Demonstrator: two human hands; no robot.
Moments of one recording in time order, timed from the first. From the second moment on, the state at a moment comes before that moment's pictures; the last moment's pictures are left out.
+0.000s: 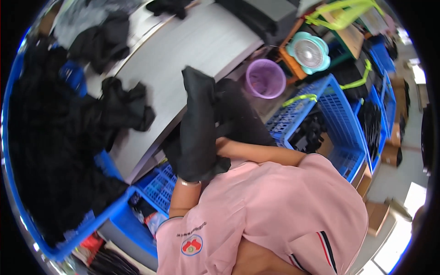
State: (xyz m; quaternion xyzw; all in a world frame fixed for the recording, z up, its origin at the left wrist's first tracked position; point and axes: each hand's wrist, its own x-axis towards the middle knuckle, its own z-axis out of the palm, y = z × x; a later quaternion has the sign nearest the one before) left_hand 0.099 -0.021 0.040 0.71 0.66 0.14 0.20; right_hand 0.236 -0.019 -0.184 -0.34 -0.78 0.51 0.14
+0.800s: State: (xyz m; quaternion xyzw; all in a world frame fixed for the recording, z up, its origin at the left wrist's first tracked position) left_hand 0.079 -0.017 0.025 0.68 0.56 0.40 0.25; right_hand 0.274 0.078 0.051 -0.25 -0.37 0.79 0.41
